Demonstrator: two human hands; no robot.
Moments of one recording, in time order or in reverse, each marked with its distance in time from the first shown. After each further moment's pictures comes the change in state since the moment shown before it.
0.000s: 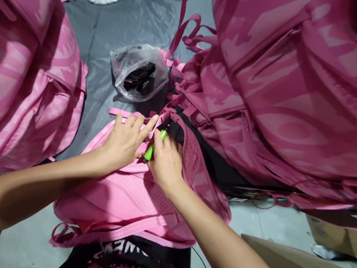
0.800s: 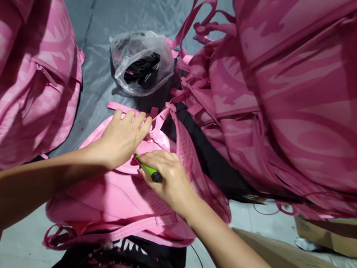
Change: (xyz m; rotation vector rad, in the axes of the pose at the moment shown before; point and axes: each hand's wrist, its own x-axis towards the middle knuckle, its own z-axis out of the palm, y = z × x) left_hand 0.009 -0.011 -0.015 -0.035 -0.159 0.049; right_hand -0.012 0.007 -0.040 0.582 -0.133 -0.276
